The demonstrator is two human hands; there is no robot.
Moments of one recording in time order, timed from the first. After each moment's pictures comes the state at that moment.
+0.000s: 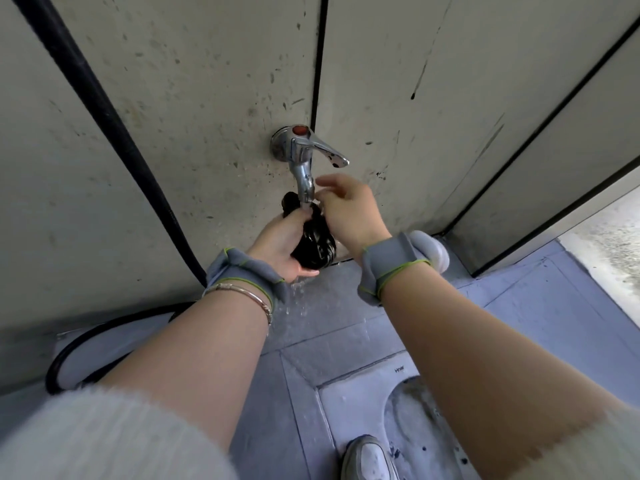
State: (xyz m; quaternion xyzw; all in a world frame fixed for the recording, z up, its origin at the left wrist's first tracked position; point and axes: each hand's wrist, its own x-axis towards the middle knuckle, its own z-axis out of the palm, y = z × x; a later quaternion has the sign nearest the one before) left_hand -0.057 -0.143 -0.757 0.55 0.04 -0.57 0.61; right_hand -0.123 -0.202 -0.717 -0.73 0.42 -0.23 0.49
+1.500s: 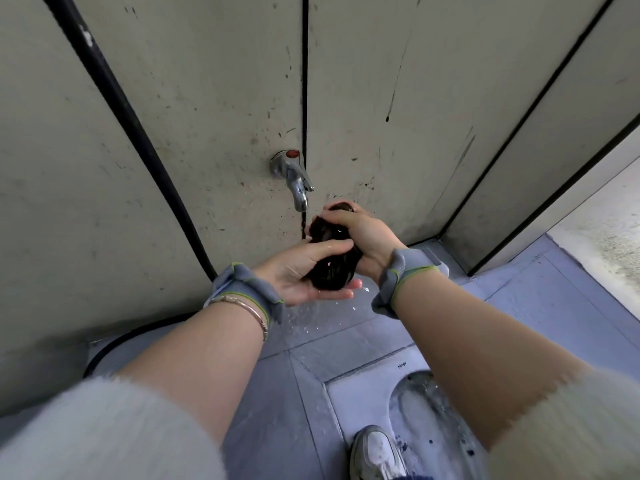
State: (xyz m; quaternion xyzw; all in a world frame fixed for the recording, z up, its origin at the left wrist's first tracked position) left_hand -0.097 -0.101 -0.709 0.53 -0.14 -0.67 0.50; right_hand -0.164 -0.196 -0.709 -0.42 0.31 -0.19 0.83
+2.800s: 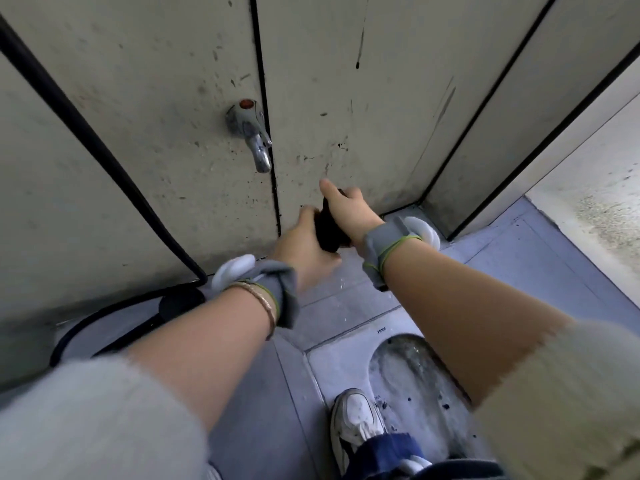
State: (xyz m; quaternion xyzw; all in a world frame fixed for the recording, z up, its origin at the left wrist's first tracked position) left_hand -0.144 -0.121 -0.751 0.83 -0.38 -0.26 0.31; right_hand -0.186 -0.211 -0.728 -0.61 0.52 -0.10 0.59
